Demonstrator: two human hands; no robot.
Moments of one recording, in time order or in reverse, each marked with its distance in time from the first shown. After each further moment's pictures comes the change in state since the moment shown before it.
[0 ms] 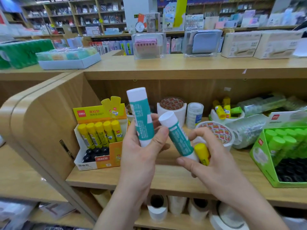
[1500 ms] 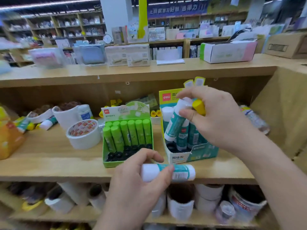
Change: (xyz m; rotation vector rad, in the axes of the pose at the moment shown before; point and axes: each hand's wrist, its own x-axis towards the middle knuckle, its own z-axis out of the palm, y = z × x) left_hand -0.144 -0.072 0.312 0.704 -0.183 0.138; right_hand -0.055 0.096 -0.356 -0.427 0.119 -0.190
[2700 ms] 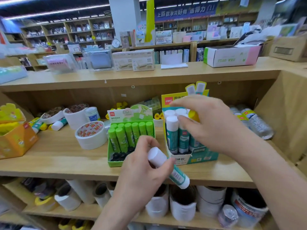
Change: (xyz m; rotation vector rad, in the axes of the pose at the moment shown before) left_hand 0.017 -0.001 0.011 0.123 0.038 0.030; right_hand 0.001 0.001 -0.002 -0.118 -0.054 -0.171
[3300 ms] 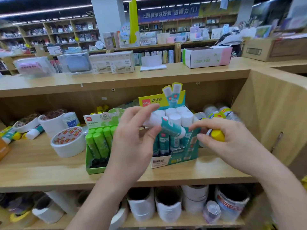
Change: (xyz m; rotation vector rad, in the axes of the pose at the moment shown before) left_hand 0.048 0.035 0.015 -0.050 0.085 0.329; right_hand -0.066 0.055 -0.020 0.230 -0.017 0.275
